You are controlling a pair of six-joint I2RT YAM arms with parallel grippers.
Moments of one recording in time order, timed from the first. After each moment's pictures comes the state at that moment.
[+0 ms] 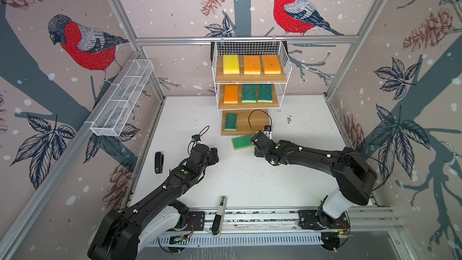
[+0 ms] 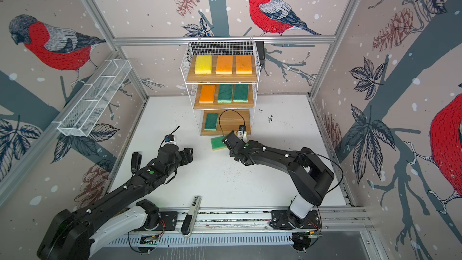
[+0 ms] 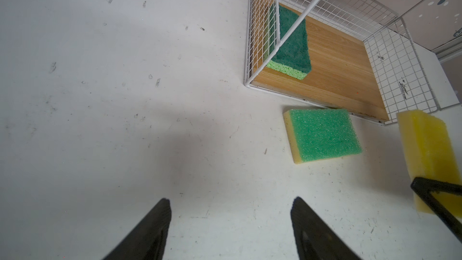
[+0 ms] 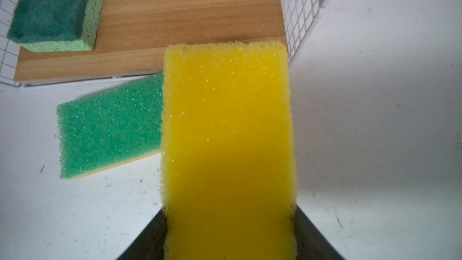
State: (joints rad) left arm -0.51 0.96 0.41 -0.13 -0.21 -0.63; right arm 0.91 1.64 1.00 -0.41 0.46 0.74
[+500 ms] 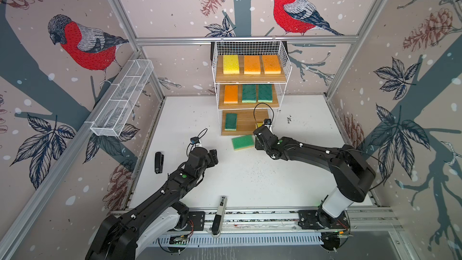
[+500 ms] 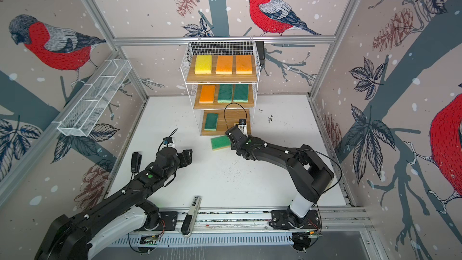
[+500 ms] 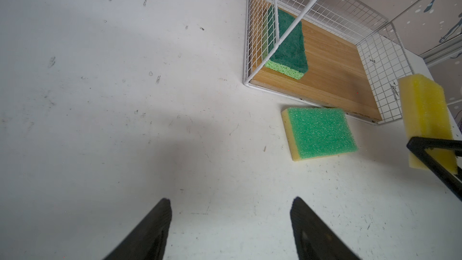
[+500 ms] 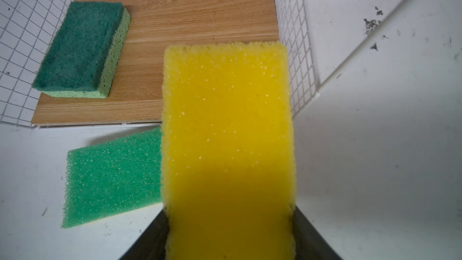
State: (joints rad) left arm -0.51 0.90 0.36 -0.09 -0.21 -0.64; right arm 0.83 1.67 1.01 -0.24 0.46 0.57
